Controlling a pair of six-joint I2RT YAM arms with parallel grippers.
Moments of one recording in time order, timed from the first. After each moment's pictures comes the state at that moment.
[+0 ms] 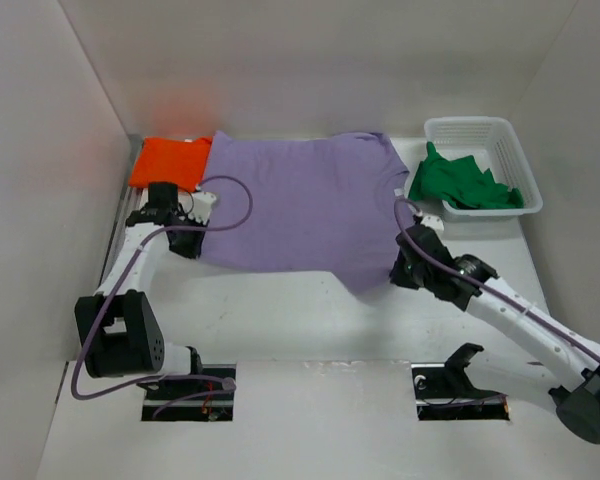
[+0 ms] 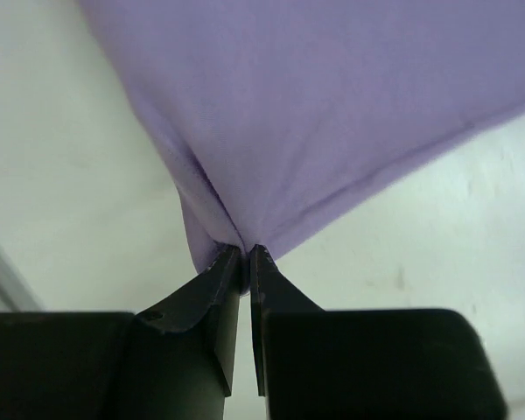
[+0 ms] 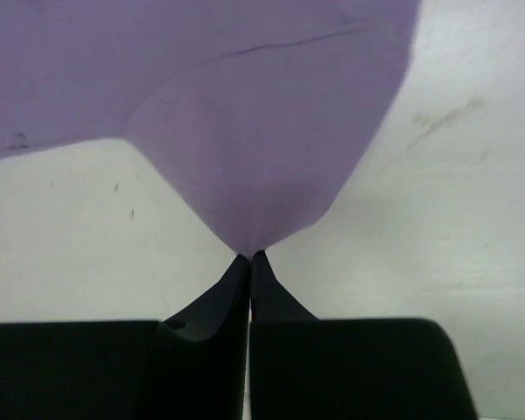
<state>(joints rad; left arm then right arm) 0.08 1.39 1.06 -0.70 0.23 0.47 0.61 1.03 0.86 -0.71 0.31 0.71</state>
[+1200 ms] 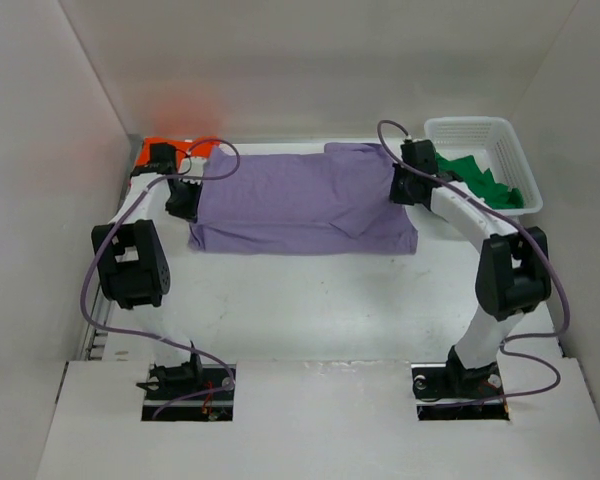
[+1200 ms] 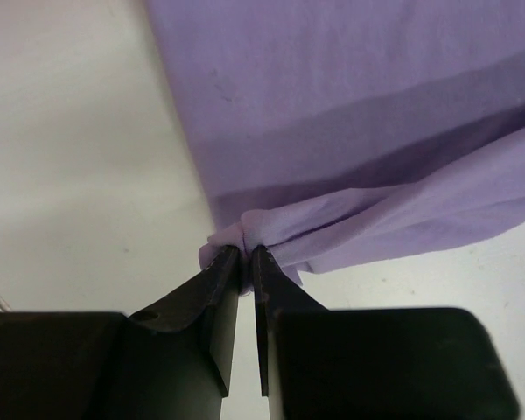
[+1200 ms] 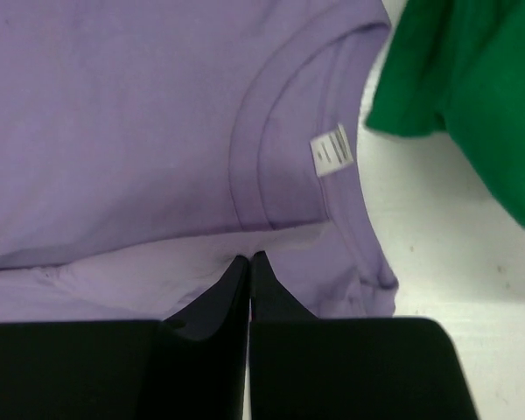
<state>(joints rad) 0.11 1.85 1.45 -0.75 0.20 0.34 0.25 1.73 1.35 -0.43 0.14 0.35</state>
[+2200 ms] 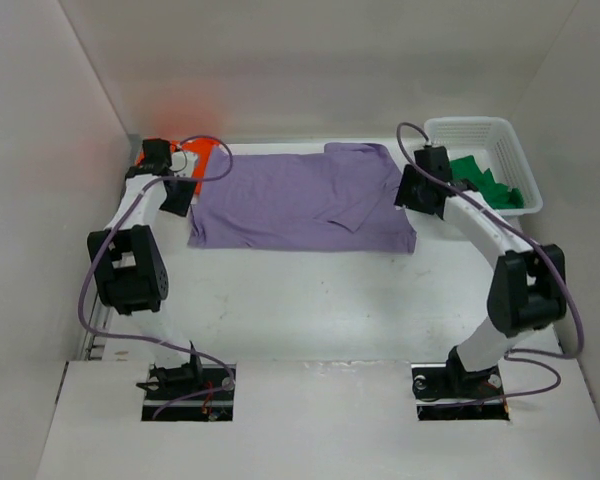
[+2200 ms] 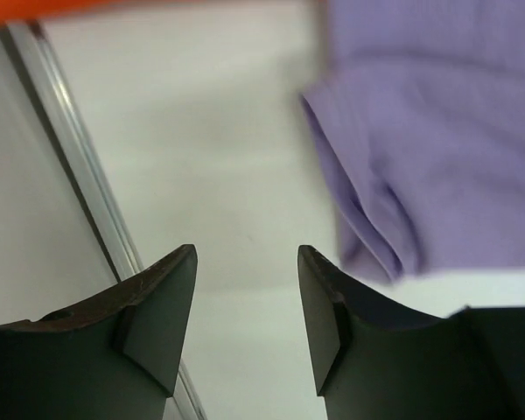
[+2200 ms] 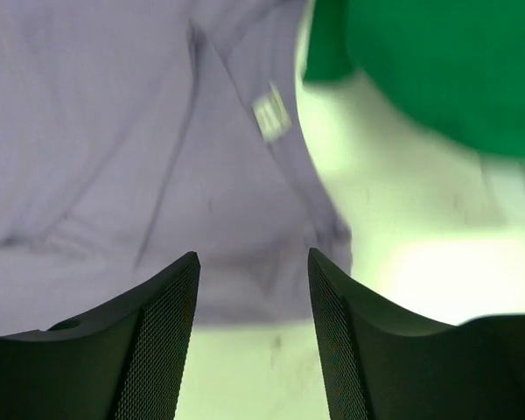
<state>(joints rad) 0.13 1.87 1.51 -0.66 -0.04 0.42 0.22 1.70 1.33 -0.46 0.19 0.40</state>
